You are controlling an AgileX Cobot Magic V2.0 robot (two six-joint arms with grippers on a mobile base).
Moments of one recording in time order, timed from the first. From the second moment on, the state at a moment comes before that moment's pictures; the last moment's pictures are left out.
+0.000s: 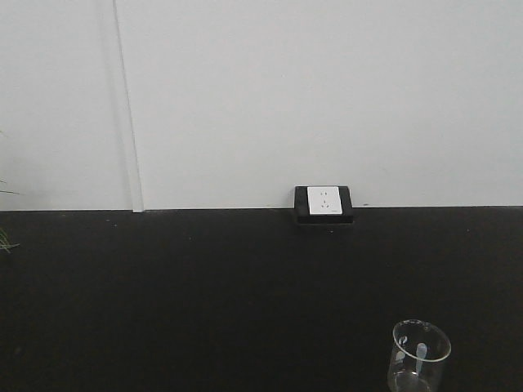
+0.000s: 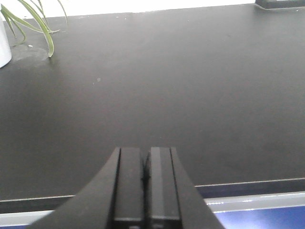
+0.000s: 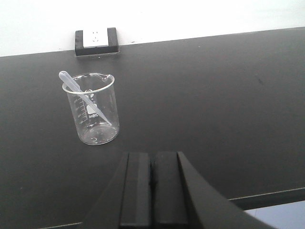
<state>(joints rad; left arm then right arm) -0.07 -0.01 0.03 -0.02 0.01 0.05 -0.07 -0.01 0.03 -0.06 0.26 0.12</state>
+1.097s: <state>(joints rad) -0.07 -0.01 0.03 -0.02 0.01 0.05 -0.07 -0.01 0.03 -0.07 0.17 0.13</state>
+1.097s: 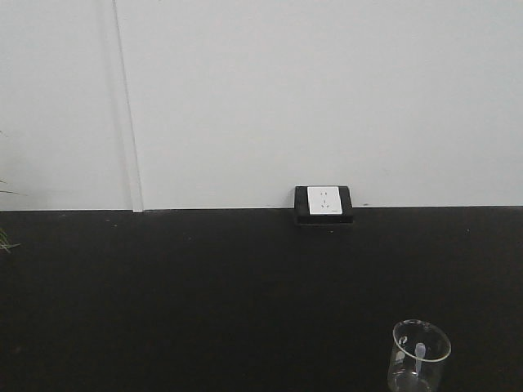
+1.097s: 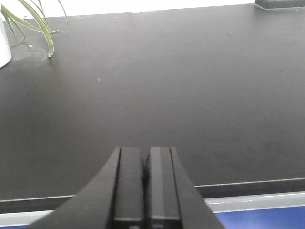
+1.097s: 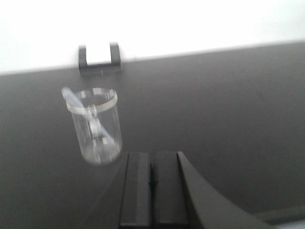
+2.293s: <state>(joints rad) -0.07 -0.01 0.03 -0.02 0.01 0.05 -0.07 1.04 -0.23 -0.48 -0.64 0.14</state>
